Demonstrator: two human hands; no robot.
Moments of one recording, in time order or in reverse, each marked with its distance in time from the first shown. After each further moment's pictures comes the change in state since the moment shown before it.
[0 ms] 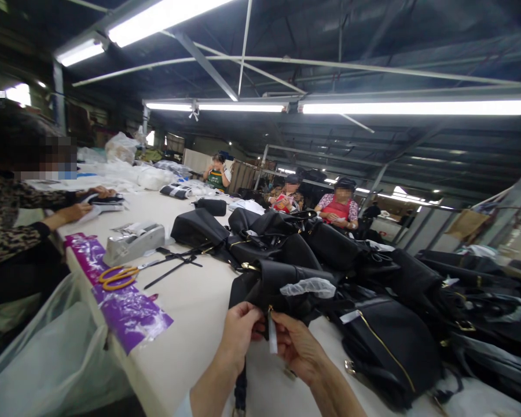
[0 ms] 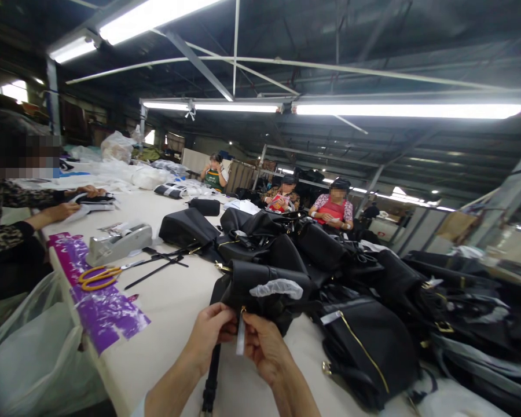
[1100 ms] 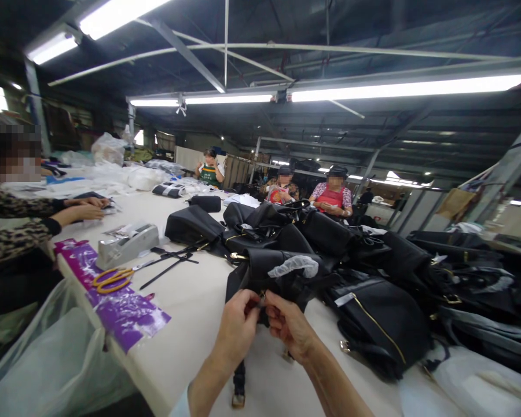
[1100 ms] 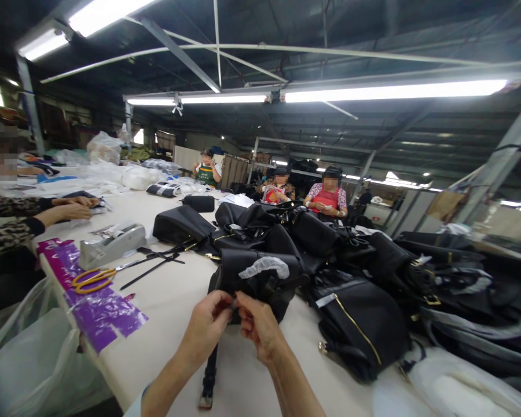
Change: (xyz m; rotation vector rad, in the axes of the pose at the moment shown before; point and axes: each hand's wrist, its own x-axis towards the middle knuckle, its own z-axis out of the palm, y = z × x) left_hand -0.006 0.004 -0.005 0.384 -0.068 0.433; right_hand -0.010 -0.010 0.005 -0.082 -0.088 -0.075
